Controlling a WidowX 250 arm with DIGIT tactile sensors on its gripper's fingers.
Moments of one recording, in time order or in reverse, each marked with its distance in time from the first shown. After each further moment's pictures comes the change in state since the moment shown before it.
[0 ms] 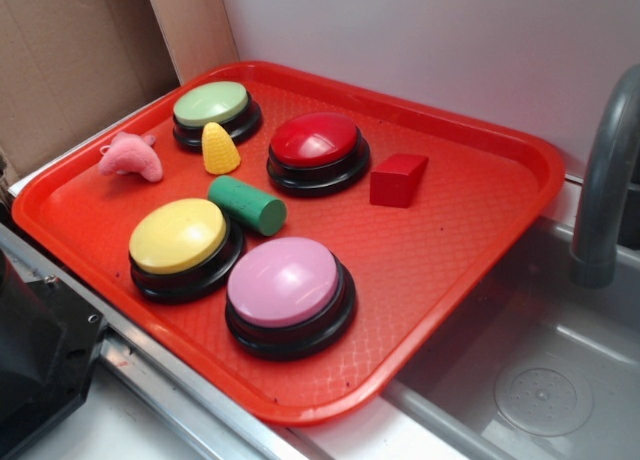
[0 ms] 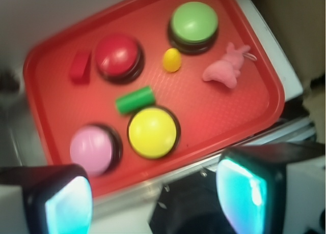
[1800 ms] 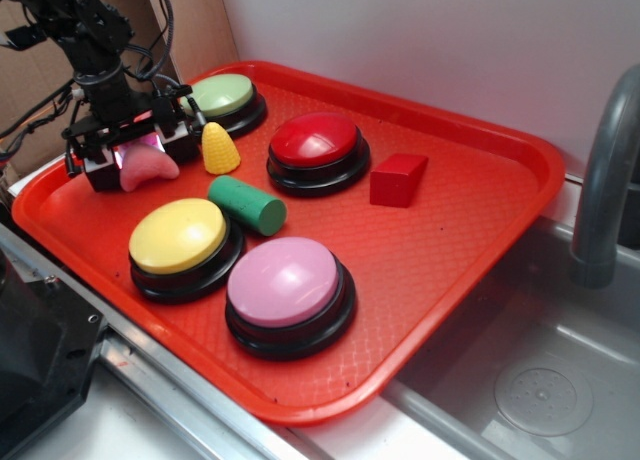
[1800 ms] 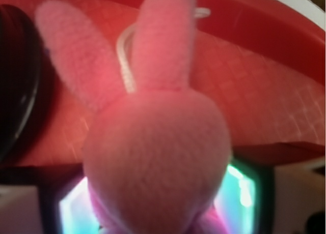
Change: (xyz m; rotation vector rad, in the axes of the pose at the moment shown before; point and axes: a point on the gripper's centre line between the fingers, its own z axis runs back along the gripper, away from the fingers) arm 0.081 0.082 -0.204 0.176 -0.106 0.583
